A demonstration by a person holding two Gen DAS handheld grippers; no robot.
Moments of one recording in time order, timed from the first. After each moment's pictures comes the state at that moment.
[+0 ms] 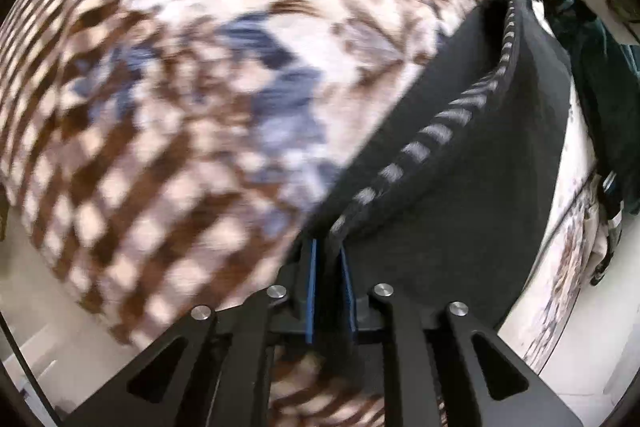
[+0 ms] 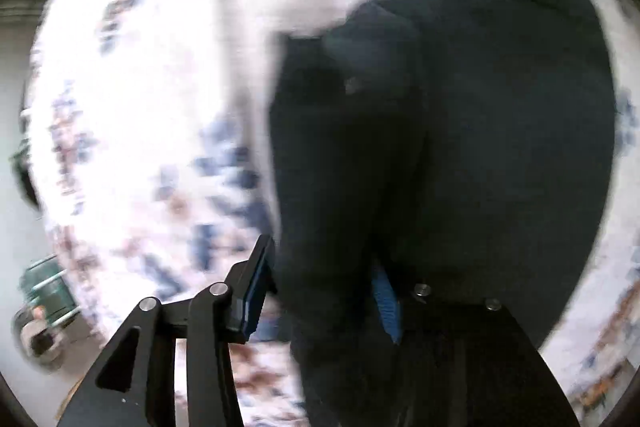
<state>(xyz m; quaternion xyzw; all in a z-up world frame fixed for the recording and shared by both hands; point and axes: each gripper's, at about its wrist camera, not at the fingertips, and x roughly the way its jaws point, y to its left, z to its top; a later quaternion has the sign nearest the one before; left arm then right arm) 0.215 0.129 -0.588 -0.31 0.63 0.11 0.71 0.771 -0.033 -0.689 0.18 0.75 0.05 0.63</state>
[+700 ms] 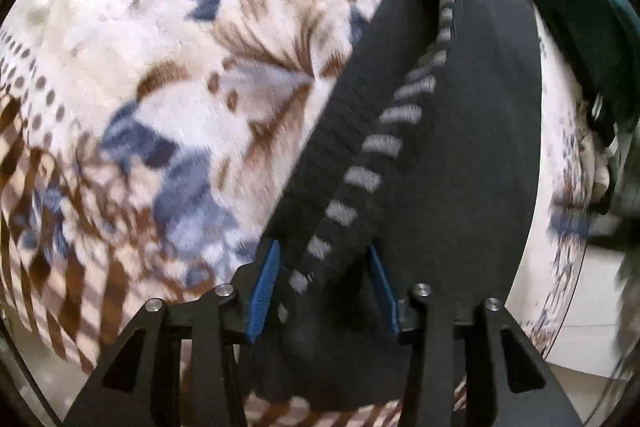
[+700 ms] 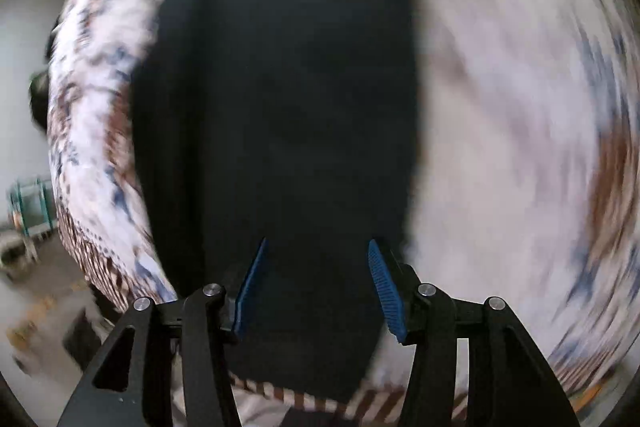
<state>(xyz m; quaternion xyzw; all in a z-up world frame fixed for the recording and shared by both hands) 0.285 0.107 -0.584 -0.22 0.66 0.00 0.72 0.481 -0.195 -0.664 0.14 0.76 0.08 0.63</state>
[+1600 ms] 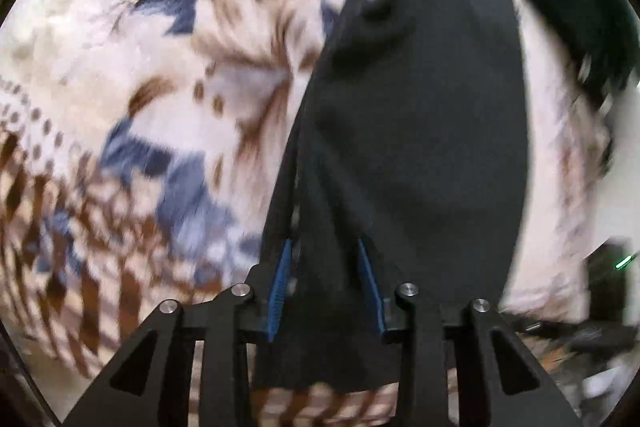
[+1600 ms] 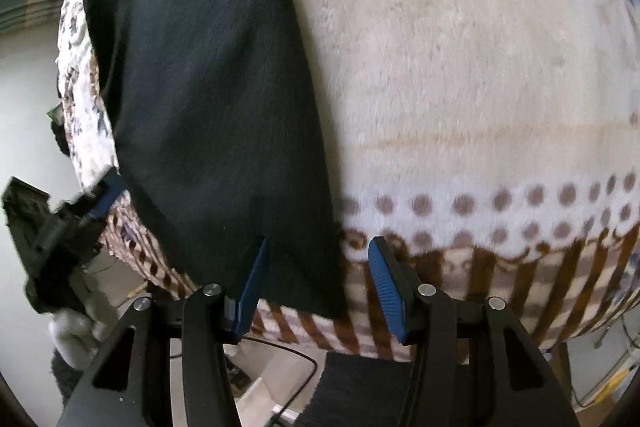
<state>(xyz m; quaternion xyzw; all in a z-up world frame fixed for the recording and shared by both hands) 0.276 0.102 -0.574 -0.14 0.67 -0.03 0.72 0.274 -0.278 -0.722 0.28 0.77 0.08 0.57</state>
